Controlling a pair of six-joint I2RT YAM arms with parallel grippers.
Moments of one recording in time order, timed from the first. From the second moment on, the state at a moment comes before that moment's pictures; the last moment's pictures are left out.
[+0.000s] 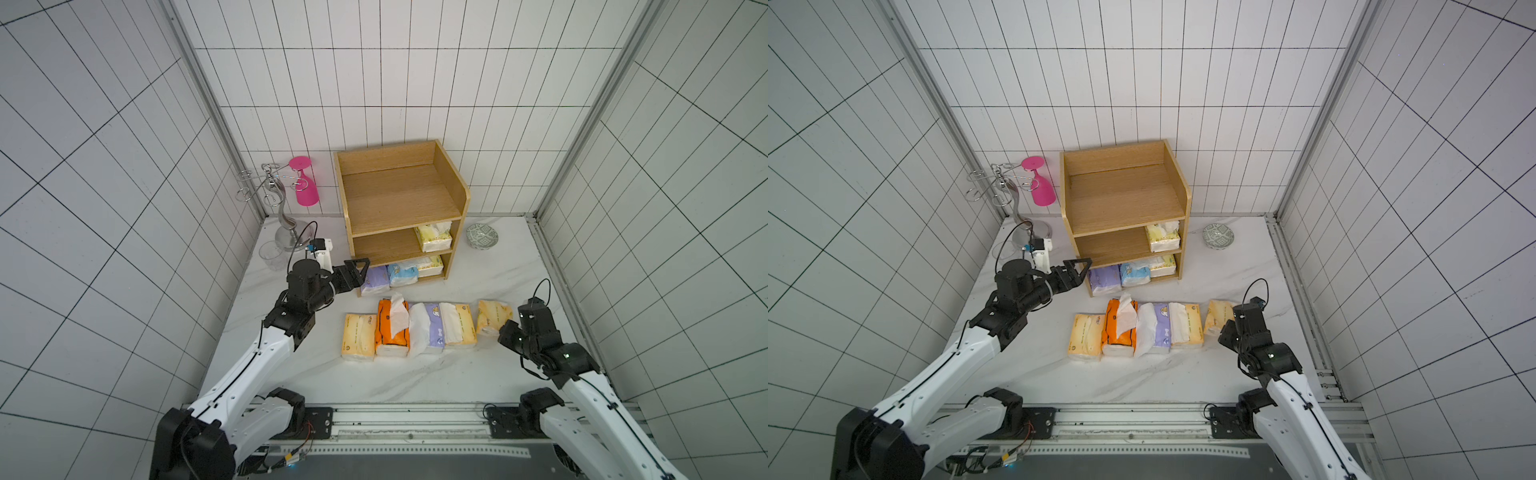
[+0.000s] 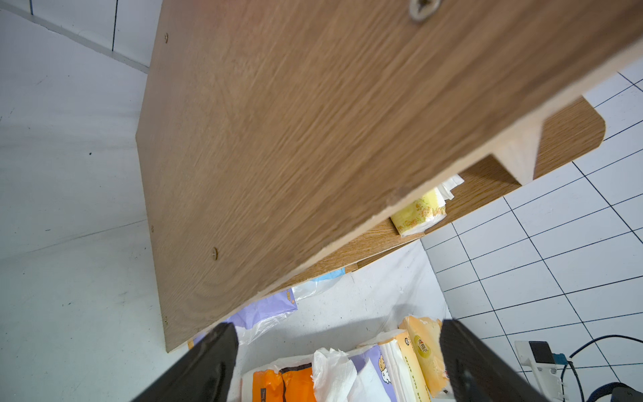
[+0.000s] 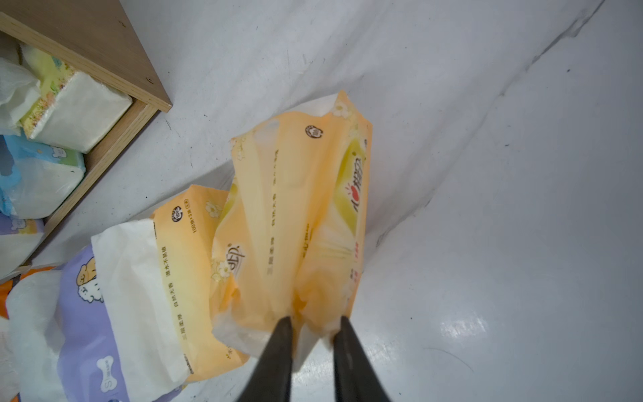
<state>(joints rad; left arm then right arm) -0.25 1.13 0.75 0.03 0.26 -0.62 0.55 0.98 0.55 -0.47 -0.05 0.72</state>
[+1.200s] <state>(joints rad) -0.25 1.13 0.74 0.03 0.29 -0.61 0.74 1.46 1.01 0.11 0.08 0.91</state>
